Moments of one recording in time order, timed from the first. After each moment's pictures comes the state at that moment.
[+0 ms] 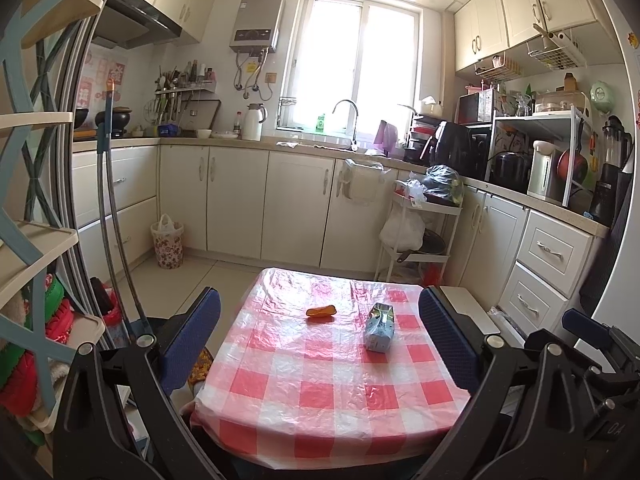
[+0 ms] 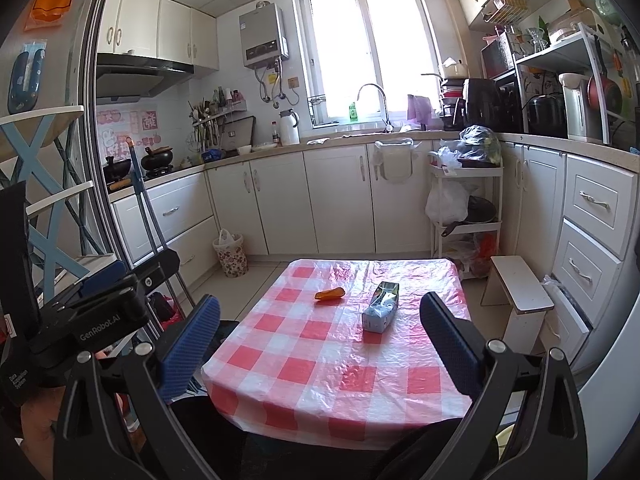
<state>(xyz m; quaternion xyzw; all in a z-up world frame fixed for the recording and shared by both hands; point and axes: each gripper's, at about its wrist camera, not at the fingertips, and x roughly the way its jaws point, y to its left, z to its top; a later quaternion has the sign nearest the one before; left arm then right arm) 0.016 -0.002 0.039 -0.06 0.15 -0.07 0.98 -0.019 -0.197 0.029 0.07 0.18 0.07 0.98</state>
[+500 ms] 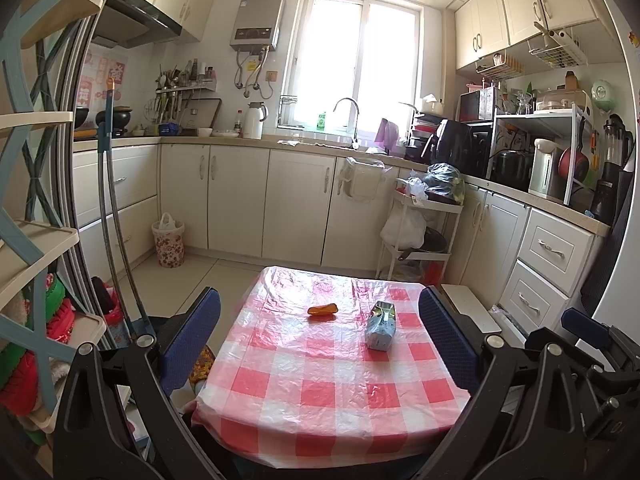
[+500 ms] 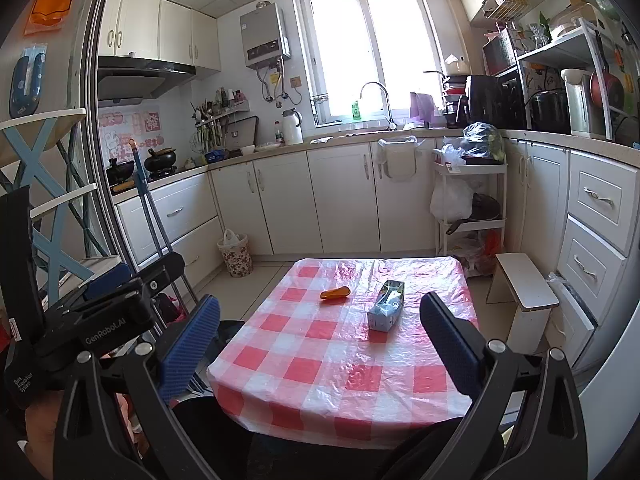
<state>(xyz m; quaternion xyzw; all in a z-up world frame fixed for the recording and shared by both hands) 0.017 -0.002 0.036 -0.05 0.15 -0.07 0.98 -0.018 -0.194 0.029 0.08 0.18 0.08 0.98</state>
